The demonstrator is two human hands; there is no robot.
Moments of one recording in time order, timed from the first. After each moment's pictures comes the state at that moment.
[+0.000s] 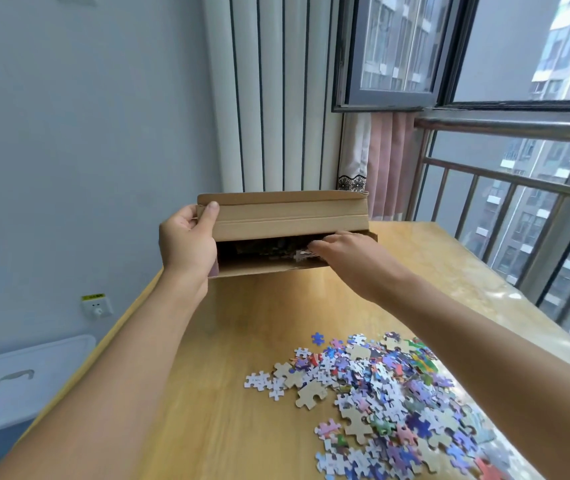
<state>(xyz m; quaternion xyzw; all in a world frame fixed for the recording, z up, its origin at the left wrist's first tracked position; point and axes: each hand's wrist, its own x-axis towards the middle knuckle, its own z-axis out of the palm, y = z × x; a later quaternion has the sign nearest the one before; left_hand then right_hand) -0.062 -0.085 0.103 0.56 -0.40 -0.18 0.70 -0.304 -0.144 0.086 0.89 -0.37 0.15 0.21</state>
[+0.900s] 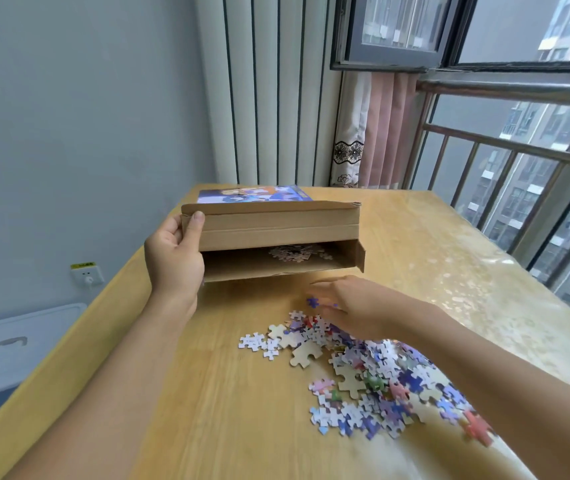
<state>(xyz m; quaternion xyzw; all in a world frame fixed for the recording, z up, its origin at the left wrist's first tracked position) -0.054 -0.066 0.030 0.54 -0.40 -0.19 0.72 -0.315 -0.071 0.035 0.91 -0.41 -0.01 -0.09</state>
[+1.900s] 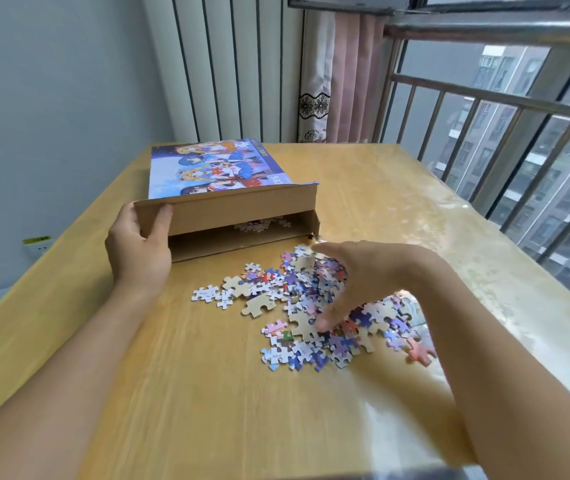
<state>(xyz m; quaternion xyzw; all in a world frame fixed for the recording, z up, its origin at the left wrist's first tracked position) -0.067 -0.051 -0.023 0.61 -0.47 -0.10 0.64 -0.374 -0.041 0.047 0.79 -0.56 -0.11 -0.22</state>
